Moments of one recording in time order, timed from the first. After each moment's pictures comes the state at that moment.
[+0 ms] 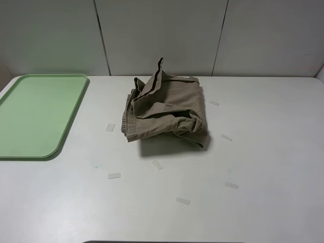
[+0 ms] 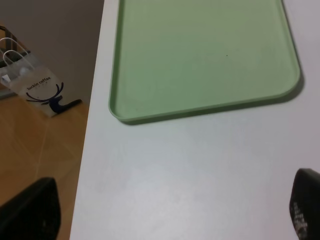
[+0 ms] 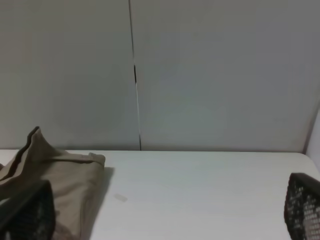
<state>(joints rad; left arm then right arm) -0.17 -0.01 -0.50 0.42 1.12 0.00 0.04 0.11 -0.67 0.01 0.76 0.04</state>
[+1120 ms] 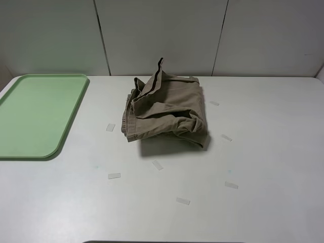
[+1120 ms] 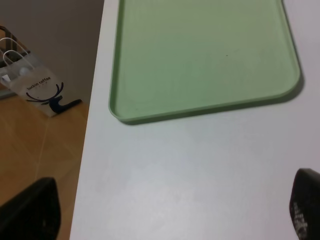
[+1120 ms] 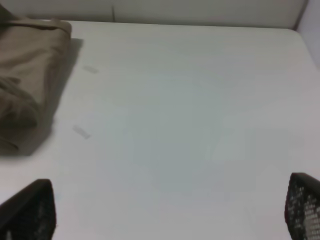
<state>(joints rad) -0.17 -0.01 -0.50 0.42 1.12 0.00 0.04 -0.01 -0.49 -0.07 1.02 0.04</state>
